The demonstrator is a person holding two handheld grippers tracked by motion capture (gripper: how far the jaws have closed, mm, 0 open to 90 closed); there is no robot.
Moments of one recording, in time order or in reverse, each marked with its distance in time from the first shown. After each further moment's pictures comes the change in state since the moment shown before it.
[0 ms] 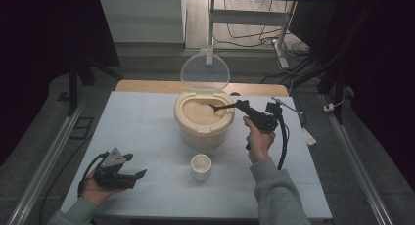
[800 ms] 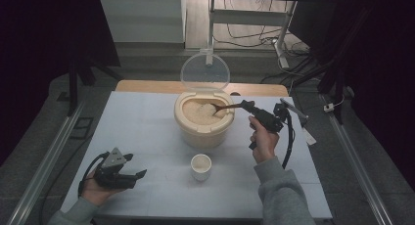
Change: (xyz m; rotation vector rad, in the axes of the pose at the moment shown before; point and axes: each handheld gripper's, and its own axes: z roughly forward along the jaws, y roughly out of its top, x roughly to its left) left arm -0.001 0.000 0.000 0.003 0.006 0.009; right arm -0.017 0.005 -0.010 0.002 0.050 0.234
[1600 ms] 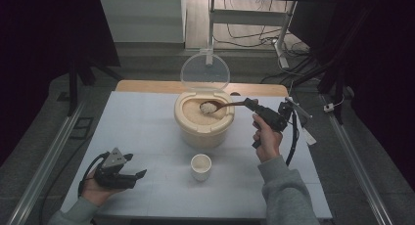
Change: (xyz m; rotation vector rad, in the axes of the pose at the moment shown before) left arm 0.000 0.000 0.000 0.004 0.005 0.005; right arm 0.002 0.009 -0.008 -0.005 0.037 0.059
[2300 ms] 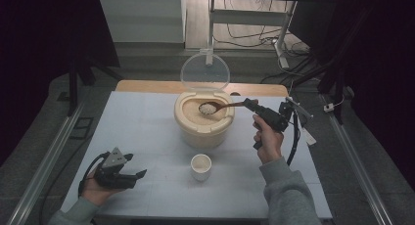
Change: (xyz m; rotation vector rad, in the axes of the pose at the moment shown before) left arm 0.000 0.000 0.001 0.001 -0.001 0.000; right arm 0.005 0.000 -0.004 0.022 0.017 -0.011
